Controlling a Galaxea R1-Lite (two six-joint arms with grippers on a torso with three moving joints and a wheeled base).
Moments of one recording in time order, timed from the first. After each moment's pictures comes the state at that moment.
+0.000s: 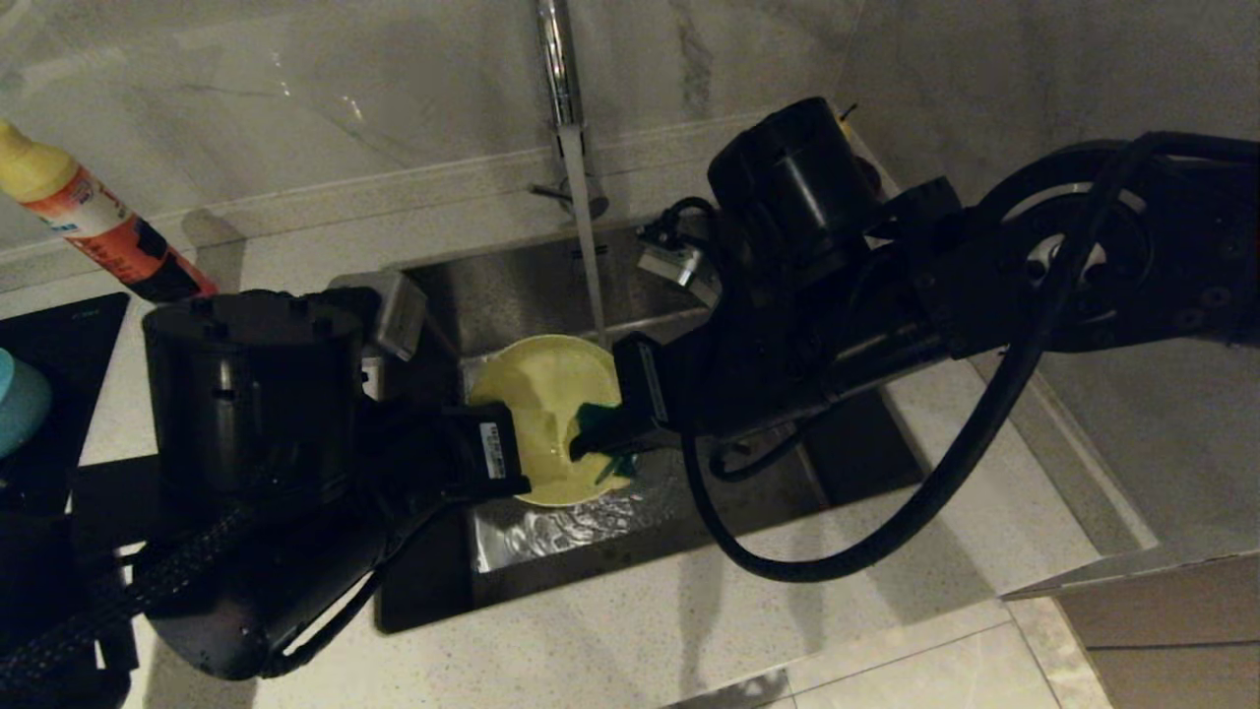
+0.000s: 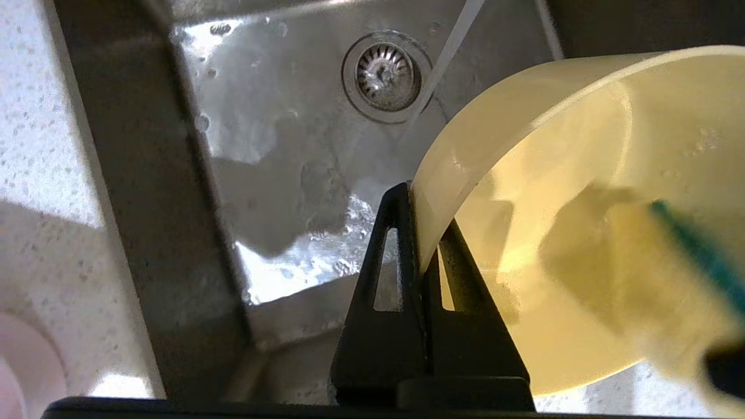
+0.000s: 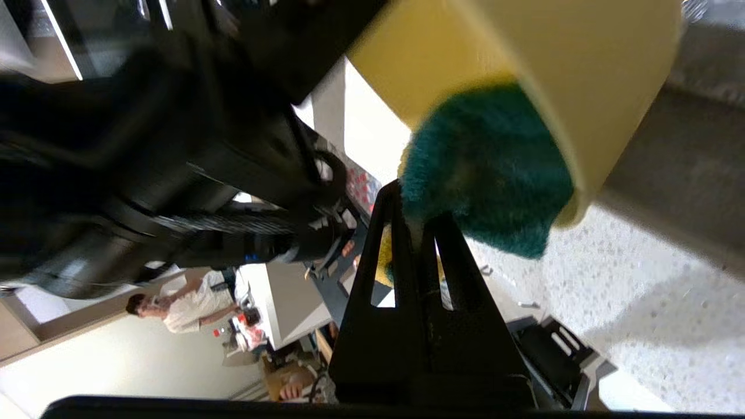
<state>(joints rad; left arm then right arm) -0.75 1.48 -0.78 -0.44 0.54 -0.27 0.83 1.96 -1.91 0.54 0.45 0.56</state>
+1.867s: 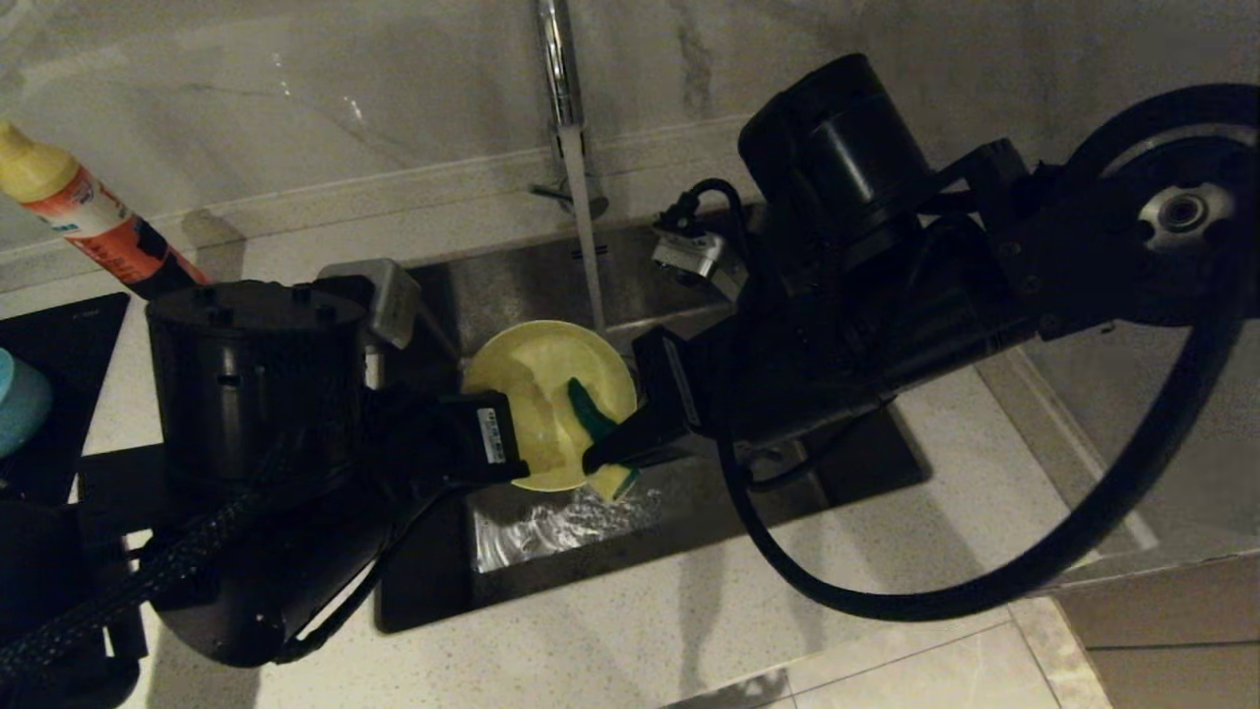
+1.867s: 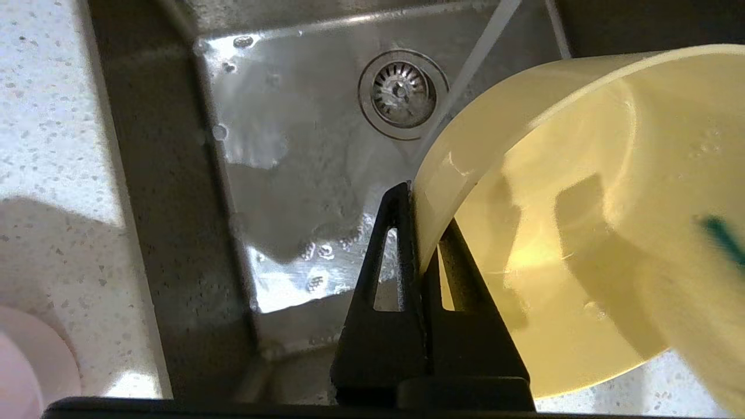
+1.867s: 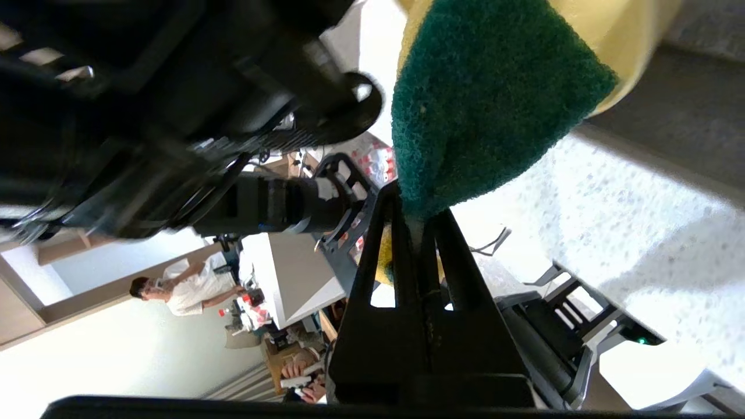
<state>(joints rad) -0.75 1.49 -0.80 -0.44 0.59 -0.27 0.85 1.91 -1.90 0.63 0.45 0.56</state>
